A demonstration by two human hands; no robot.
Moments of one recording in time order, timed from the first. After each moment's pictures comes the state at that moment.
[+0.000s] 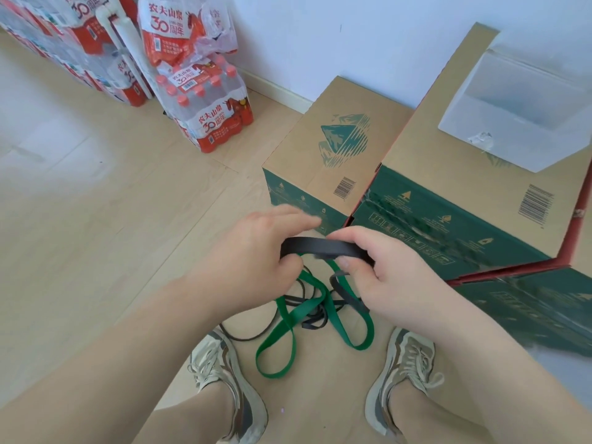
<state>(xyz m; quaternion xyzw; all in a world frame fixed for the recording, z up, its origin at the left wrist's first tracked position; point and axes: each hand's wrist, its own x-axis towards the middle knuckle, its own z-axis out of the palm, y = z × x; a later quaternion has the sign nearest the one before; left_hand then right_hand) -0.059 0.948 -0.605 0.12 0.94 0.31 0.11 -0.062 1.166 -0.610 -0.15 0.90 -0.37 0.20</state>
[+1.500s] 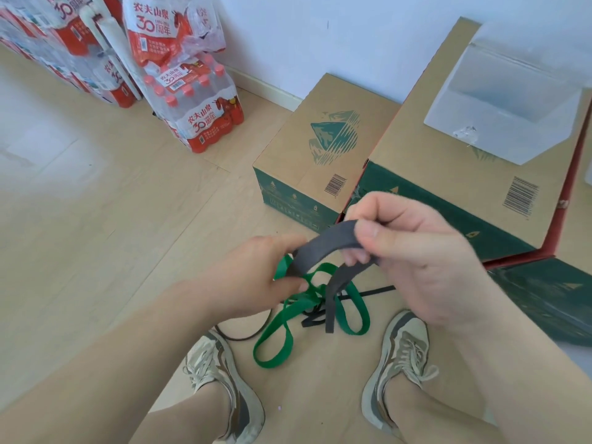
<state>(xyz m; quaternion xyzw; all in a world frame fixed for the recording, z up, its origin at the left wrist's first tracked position) -0.057 0.956 -0.625 0.13 0.91 0.32 0.25 -0.068 1.179 -0.579 -0.10 0.64 -0.72 0.24</state>
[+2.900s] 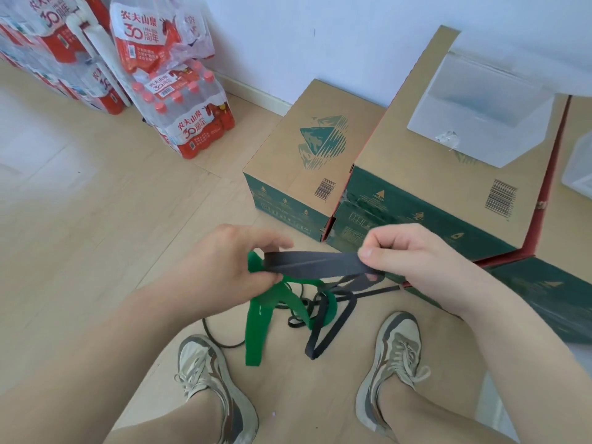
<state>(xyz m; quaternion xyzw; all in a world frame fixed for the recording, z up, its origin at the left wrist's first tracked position) -0.060 0.942 -0.611 0.11 0.92 0.35 0.15 -0.082 1.221 -0.595 -0.05 0.81 -0.49 0.33</state>
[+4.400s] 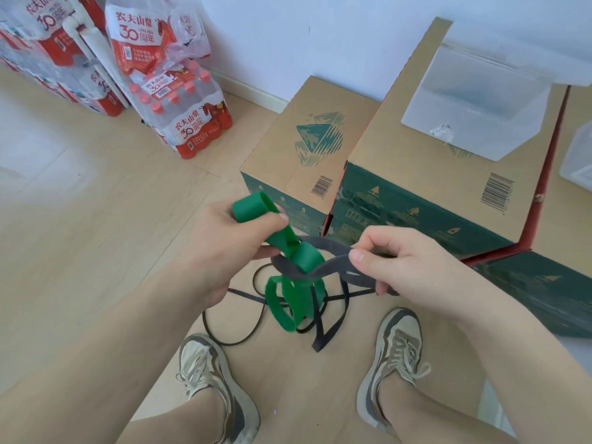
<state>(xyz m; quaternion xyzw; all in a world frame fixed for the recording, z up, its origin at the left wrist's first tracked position) -0.076 0.981 -0.601 -0.23 0.71 0.65 0.15 -0.070 1.222 -0.598 -0.03 0.86 -0.41 0.31</state>
